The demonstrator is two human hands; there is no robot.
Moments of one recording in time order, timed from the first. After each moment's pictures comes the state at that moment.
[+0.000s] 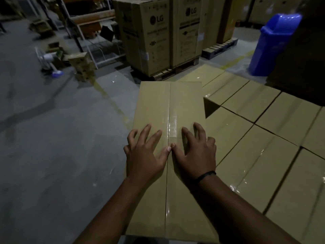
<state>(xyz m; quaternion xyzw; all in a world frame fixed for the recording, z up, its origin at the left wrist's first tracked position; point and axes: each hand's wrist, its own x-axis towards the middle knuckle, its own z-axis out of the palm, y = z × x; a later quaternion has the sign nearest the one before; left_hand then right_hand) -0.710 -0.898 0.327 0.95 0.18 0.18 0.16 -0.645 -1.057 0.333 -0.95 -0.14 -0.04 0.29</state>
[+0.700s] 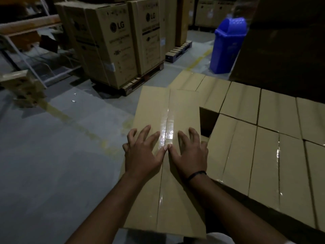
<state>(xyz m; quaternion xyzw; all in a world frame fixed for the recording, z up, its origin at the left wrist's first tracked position) -0.515 -0.633 0.301 0.97 0.01 0.14 0.19 -0.507 -0.802 0.294 -0.95 0.03 -0.08 0.29</state>
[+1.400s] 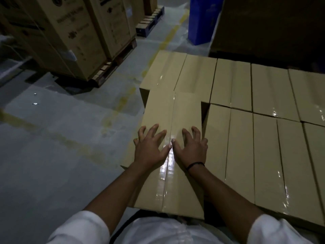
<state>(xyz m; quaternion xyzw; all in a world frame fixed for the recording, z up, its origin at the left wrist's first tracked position) -0.290 -0.673 0.214 0.98 -0.11 -0.02 0.19 -0.317 -0.841 0.192 -0.94 0.19 -0.02 0.27</state>
